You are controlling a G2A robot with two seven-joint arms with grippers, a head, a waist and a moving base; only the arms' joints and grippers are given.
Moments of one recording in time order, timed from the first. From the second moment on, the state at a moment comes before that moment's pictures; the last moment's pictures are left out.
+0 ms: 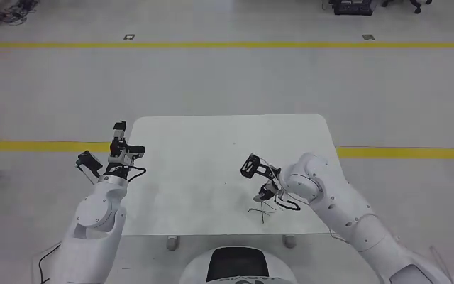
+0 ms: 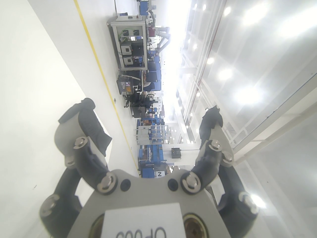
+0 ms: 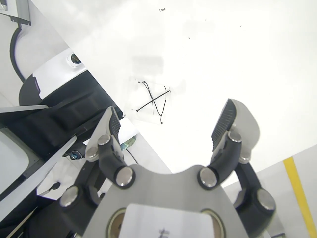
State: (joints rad) left arm 1.73 -1.15 -1.60 -1.80 -0.42 0.00 0.00; right arm -1.16 -1.11 0.87 -1.66 -0.96 -0.34 1.24
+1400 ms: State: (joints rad) left arm 1.73 -1.15 -1.60 -1.80 -0.42 0.00 0.00; right arm -1.06 -1.08 0.65 -1.66 -0.93 -0.34 1.29
